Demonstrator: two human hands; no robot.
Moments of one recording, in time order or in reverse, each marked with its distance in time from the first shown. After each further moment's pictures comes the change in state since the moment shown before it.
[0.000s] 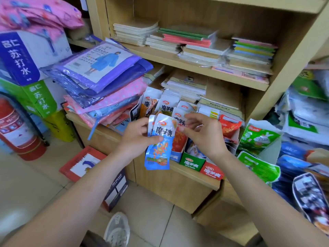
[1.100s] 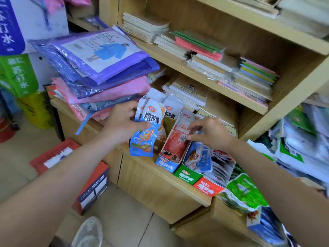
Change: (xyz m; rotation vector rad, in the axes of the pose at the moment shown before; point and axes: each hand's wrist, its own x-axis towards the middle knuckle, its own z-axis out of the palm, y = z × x) left_hand 0.040 0.002 -0.046 0.019 0.107 0.124; right_hand 0.083 0.029 -0.022 -0.623 -0.520 -0.188
